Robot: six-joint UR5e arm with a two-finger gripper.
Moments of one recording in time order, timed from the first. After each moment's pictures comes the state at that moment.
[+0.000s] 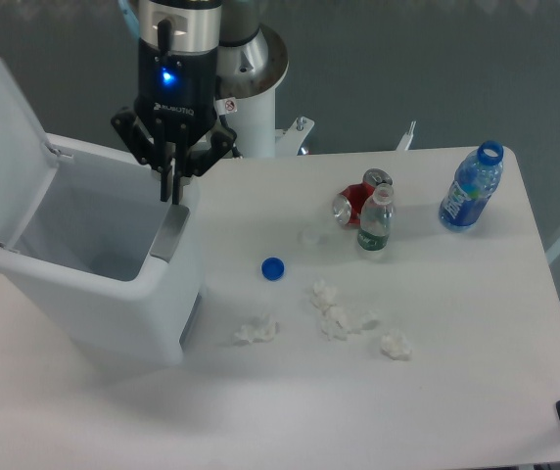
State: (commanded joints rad) arm 2.34 -1.51 -1.55 -1.20 1.28 0.42
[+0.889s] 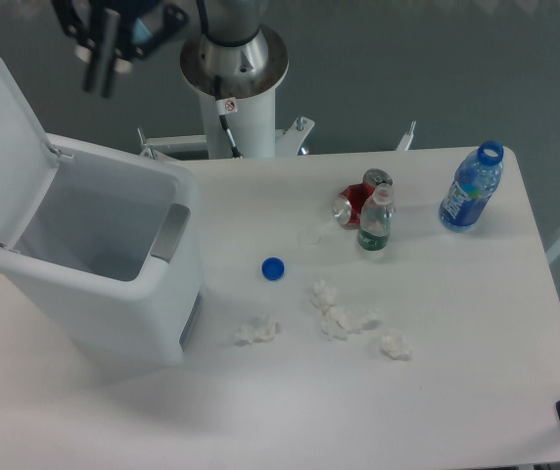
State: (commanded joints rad) arm 2.26 -1.35 -1.53 -1.19 0.96 0.14
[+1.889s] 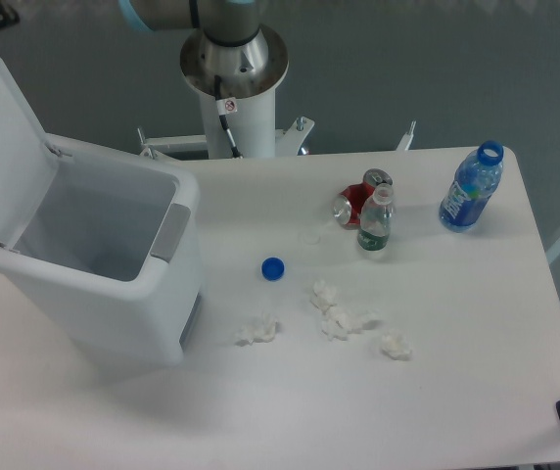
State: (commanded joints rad) arm 2.07 -1.43 -1.53 -1.19 0.89 0.15
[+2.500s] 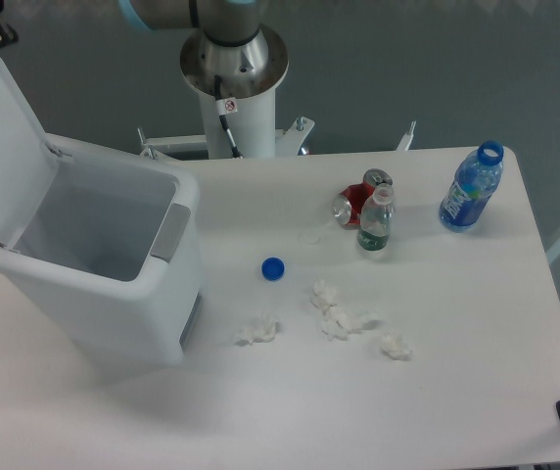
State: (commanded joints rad) arm 2.07 -1.44 -1.55 -1.18 0.93 0.16
